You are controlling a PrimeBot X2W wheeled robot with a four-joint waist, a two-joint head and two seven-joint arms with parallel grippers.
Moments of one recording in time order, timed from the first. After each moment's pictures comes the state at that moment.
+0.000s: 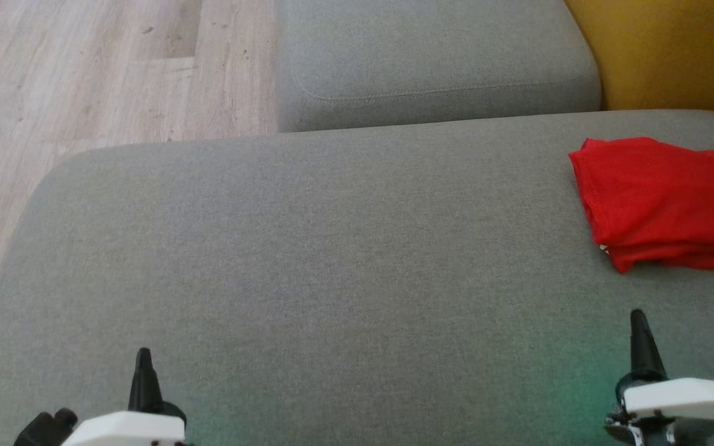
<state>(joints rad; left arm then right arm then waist) 0.07 0.06 -0.06 0.26 -1.06 -0.03 -0.04 0.07 -0.04 -0.06 0.29 1.00 0.13 -0.04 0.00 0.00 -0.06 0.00</state>
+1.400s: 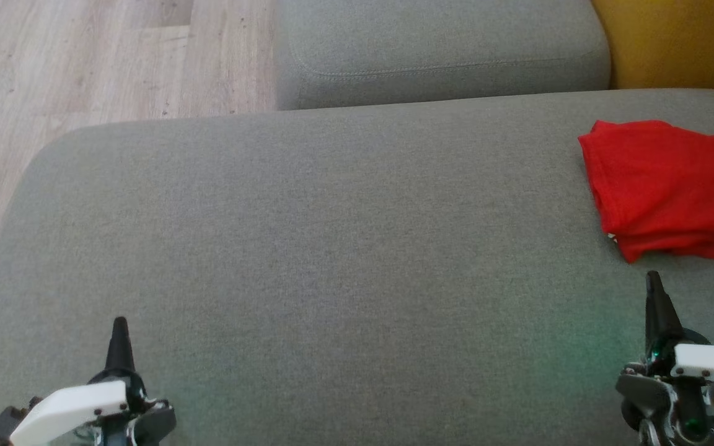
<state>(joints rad) -0.02 0.05 0.04 0.27 -1.51 -0.11 0.07 -0.03 -0.04 -0.11 0.28 1.49 0.13 0.08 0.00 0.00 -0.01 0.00</state>
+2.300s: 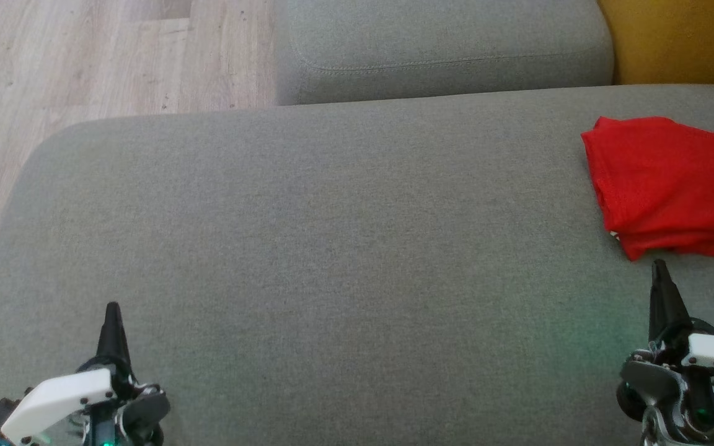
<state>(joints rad) -0.06 0.05 0.07 0.28 -1.61 -0.12 0.10 -0.06 -0.04 -0.13 0.28 1.60 0.13 0.11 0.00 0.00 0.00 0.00</state>
